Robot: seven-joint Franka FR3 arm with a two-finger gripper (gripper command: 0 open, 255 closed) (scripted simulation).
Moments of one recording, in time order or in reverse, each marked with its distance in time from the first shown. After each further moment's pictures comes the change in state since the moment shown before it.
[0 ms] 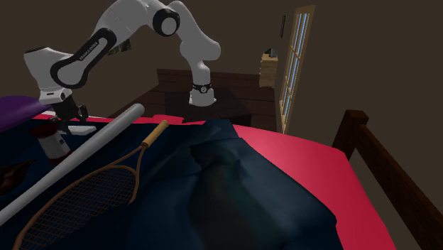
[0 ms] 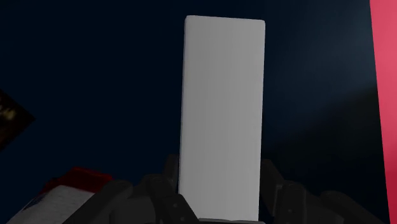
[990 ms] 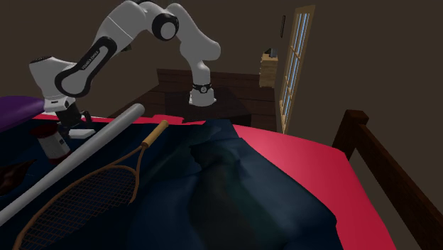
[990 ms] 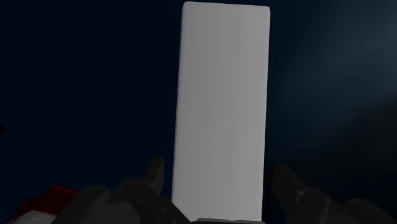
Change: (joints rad) arm -0.015 0.053 0.024 0.004 0.027 0.052 -0.013
